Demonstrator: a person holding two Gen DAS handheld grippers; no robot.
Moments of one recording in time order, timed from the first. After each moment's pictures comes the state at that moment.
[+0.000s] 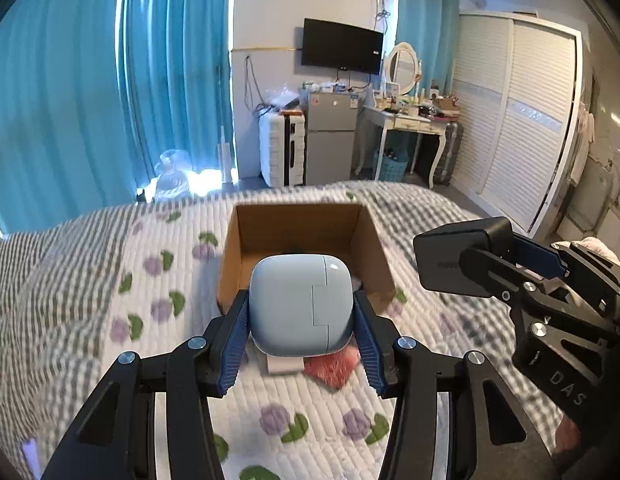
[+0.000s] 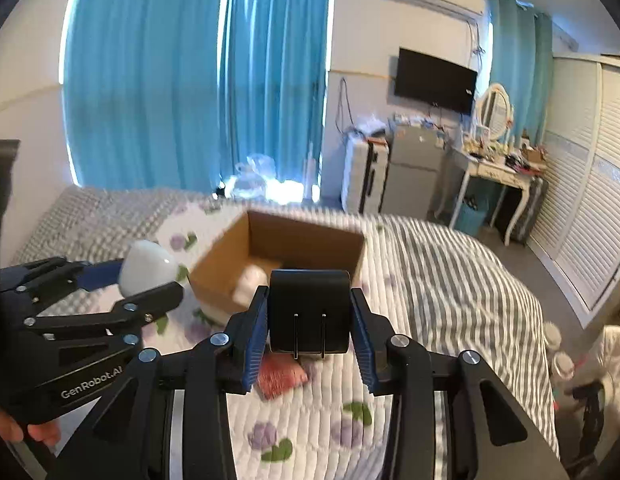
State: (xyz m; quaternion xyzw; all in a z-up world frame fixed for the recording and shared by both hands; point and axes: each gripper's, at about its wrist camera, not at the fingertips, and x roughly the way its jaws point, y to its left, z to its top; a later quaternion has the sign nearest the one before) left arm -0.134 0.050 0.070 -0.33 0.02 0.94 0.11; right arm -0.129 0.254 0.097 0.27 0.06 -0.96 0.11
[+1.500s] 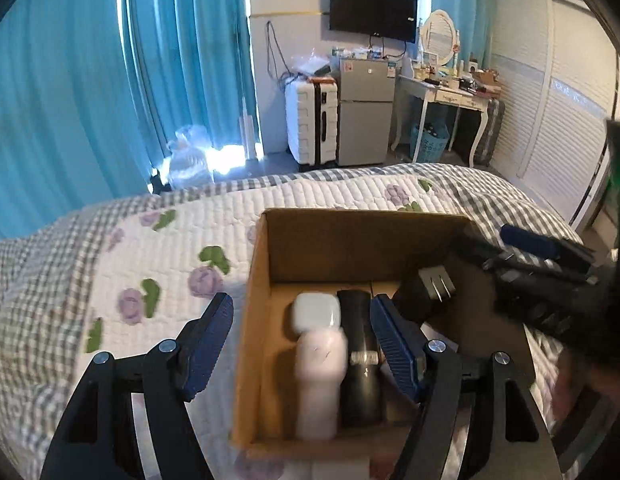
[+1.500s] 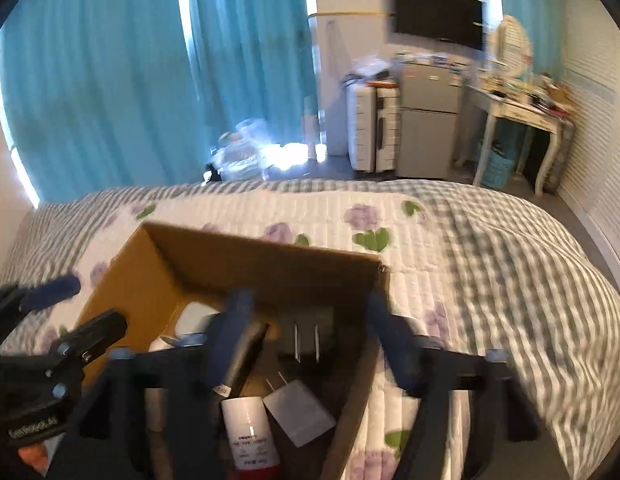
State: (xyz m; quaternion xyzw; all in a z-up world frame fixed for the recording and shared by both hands) left arm -0.300 0.054 -0.013 -0.37 0.04 0.93 0.05; right arm -0.356 0.268 -0.011 0.35 -0.04 -0.93 0.12
